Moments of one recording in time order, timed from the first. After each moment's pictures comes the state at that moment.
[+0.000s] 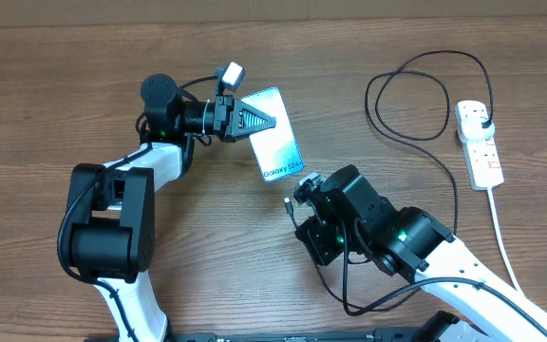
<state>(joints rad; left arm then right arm) -0.11 2.02 1.08 1.04 1.56 -1.39 0.73 1.20 0.90 -0.74 -0.28 0.20</state>
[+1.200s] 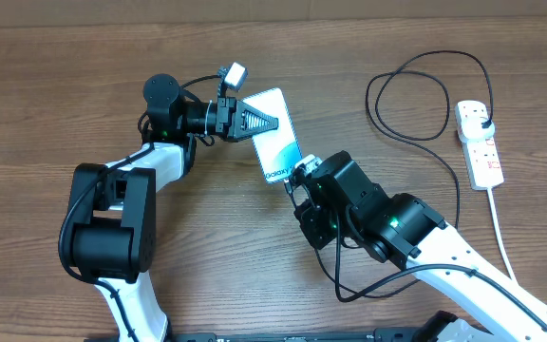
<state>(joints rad) -0.12 2.02 1.08 1.04 1.56 -1.35 0.73 1.27 1.01 -0.75 -0.17 0.16</state>
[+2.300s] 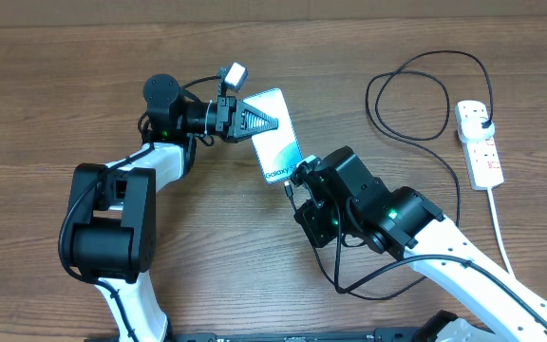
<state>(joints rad) -0.12 2.02 1.08 1.04 1.56 -1.38 0.69 1.30 1.01 -0.76 -0.27 0.16</state>
